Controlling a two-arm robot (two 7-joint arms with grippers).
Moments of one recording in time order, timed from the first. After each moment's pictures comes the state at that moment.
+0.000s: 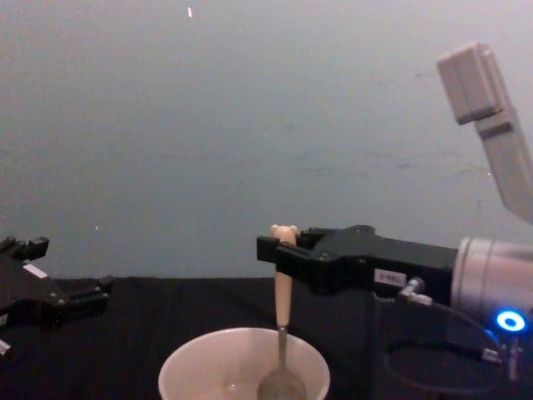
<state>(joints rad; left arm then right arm) -0.20 0.60 0.45 -1.41 -0.25 -0.12 0.03 0.44 0.33 -0.56 -1.30 0.45 -0.01 0.59</state>
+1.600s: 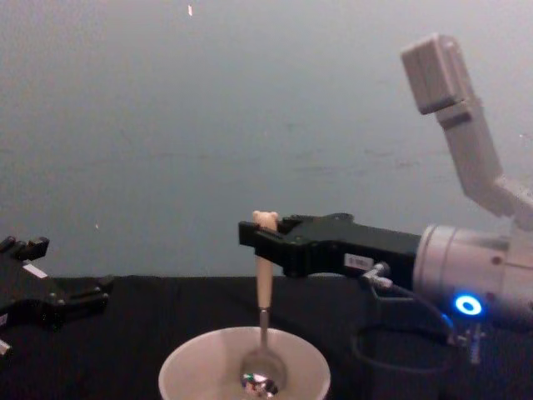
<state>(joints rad) -0.20 0.60 0.45 -1.41 -0.25 -0.12 0.03 0.46 0.28 -0.57 -1.27 0.43 0.00 0.52</state>
